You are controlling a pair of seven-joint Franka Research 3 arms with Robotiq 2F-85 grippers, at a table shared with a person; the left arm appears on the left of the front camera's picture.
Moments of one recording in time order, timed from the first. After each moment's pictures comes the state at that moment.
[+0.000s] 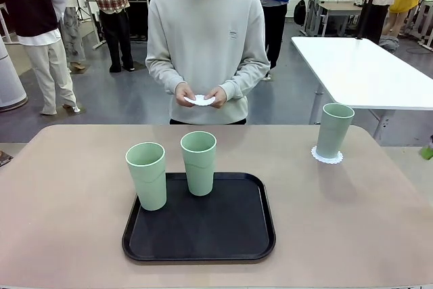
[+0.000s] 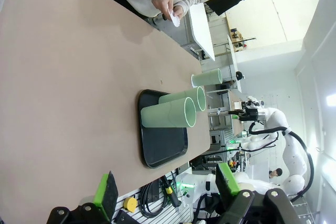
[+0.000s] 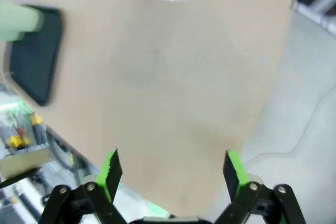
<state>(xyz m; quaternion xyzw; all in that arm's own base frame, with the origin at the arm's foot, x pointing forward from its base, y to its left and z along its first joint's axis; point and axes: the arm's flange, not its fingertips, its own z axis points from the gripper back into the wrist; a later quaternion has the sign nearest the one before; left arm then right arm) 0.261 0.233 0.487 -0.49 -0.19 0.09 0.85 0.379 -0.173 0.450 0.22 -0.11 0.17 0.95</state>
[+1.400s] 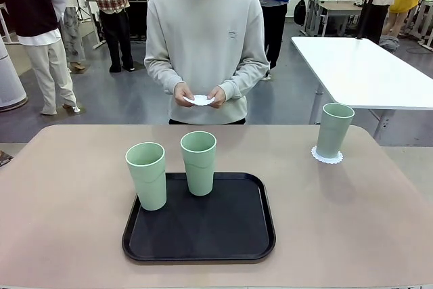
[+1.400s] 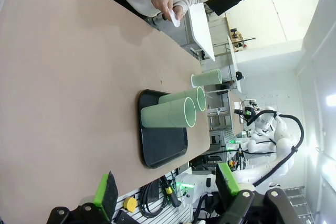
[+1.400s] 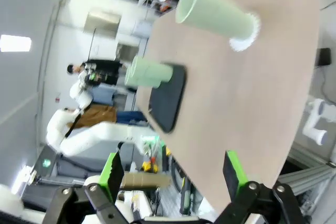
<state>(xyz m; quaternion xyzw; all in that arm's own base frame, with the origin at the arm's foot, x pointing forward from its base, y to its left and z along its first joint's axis) 0.261 0.233 0.487 -0.49 -0.19 0.09 0.85 0.390 -0.357 0.407 0.56 -0.14 0.04 0.81</state>
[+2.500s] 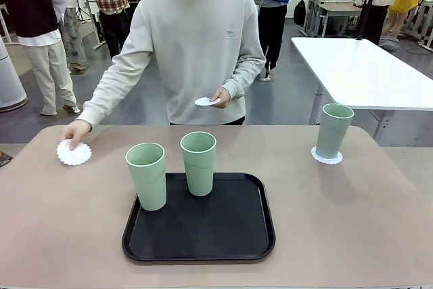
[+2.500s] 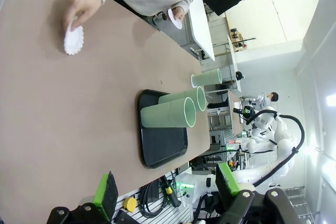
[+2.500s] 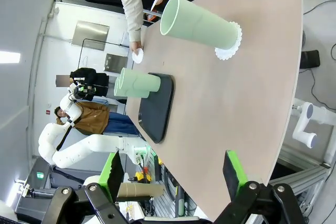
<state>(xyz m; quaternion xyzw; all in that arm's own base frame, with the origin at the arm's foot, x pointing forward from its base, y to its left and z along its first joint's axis) 0.261 0.233 0.487 -0.49 -0.19 0.09 0.85 0.394 -0.356 0.405 0.55 -0.15 0.03 0.82</state>
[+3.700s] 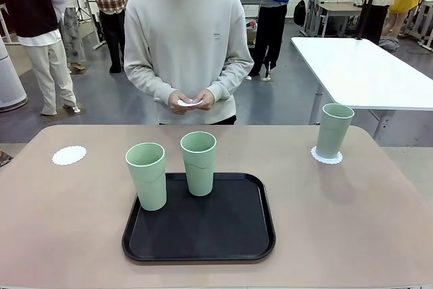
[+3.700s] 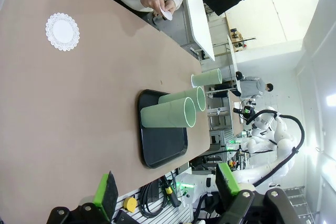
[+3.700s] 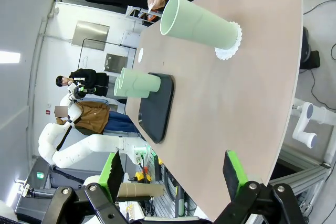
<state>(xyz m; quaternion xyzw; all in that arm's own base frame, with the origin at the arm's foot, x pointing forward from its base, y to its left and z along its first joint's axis) 0.261 0.233 0.487 -0.49 -0.19 0.09 0.85 0.394 -0.356 0.405 0.55 -0.15 0.03 0.82</state>
